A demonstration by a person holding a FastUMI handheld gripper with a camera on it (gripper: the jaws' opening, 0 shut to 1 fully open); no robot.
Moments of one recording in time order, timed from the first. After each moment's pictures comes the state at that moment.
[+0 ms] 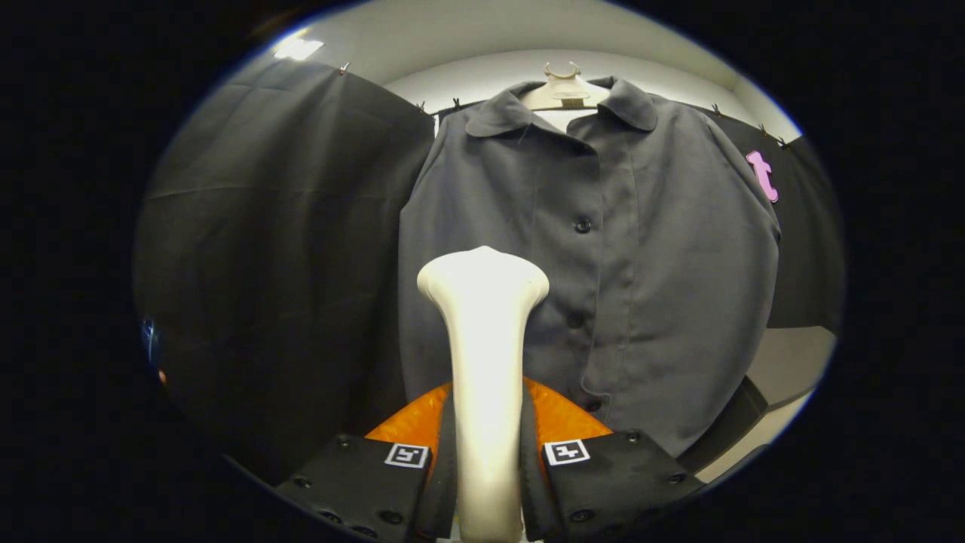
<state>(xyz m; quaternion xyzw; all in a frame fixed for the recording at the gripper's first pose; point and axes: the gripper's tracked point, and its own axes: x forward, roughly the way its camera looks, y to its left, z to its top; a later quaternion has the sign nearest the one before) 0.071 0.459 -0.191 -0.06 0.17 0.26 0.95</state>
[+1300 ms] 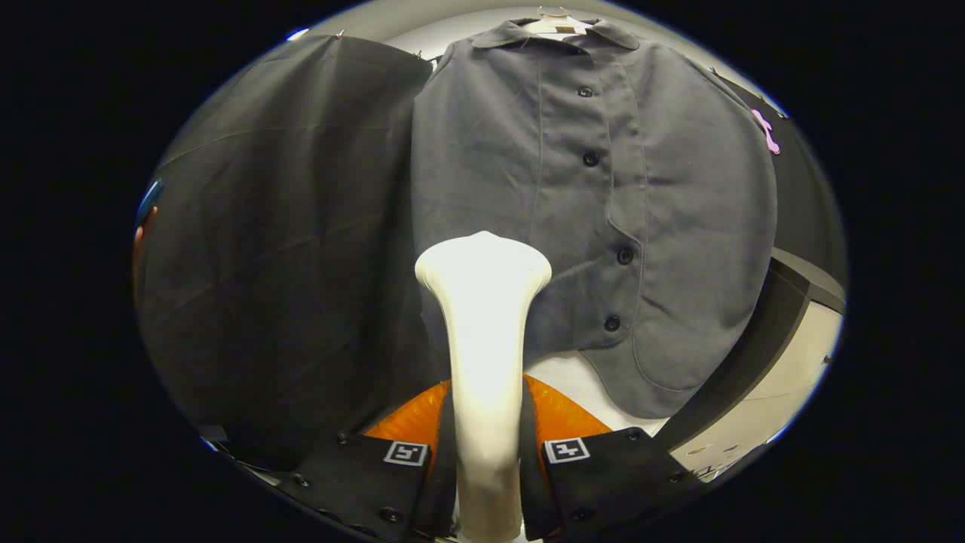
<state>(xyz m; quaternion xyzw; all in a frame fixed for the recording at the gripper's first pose) 0.003 0.435 -0.286 -0.06 0.28 0.26 0.92</state>
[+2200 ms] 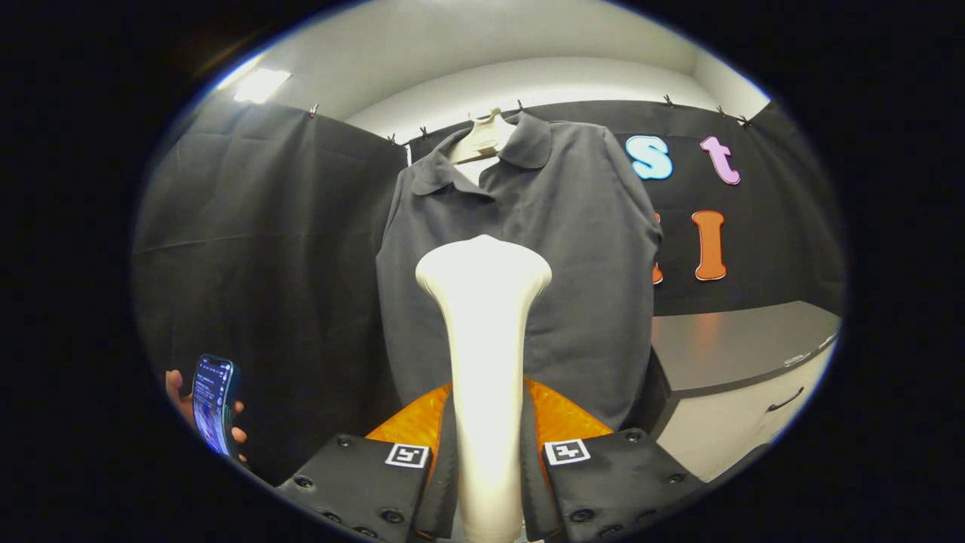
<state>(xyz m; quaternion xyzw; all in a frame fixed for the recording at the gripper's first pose) 0.024 0.332 -0.112 0.01 0.13 0.24 0.96</state>
